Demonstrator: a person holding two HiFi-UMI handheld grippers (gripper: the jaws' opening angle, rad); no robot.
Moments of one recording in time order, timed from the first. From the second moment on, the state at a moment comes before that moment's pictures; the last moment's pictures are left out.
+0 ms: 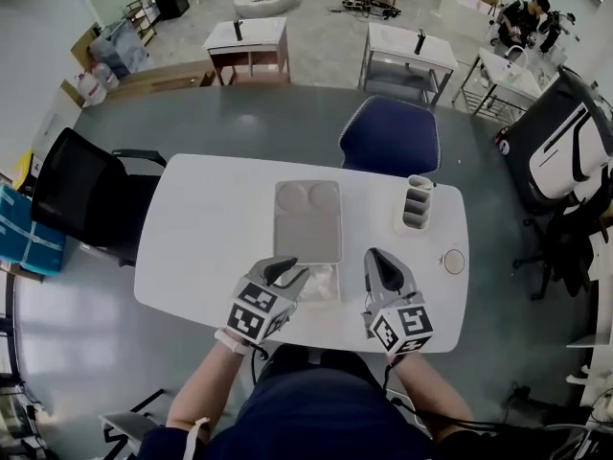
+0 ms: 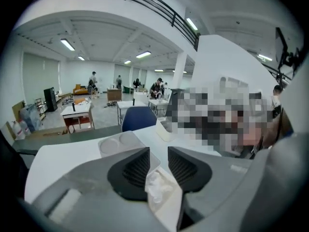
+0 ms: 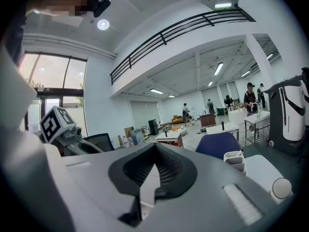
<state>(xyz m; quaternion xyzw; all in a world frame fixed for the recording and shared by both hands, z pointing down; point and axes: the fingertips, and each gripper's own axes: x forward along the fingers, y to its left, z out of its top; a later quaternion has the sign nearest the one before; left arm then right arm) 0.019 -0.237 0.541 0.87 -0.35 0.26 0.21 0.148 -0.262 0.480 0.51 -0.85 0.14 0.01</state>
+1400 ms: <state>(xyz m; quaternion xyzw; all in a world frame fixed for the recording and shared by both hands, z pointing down) -0.023 -0.223 0.298 0.86 -0.50 -0.09 0.01 0.132 -0.231 0.315 0.47 -0.87 0.02 -0.12</state>
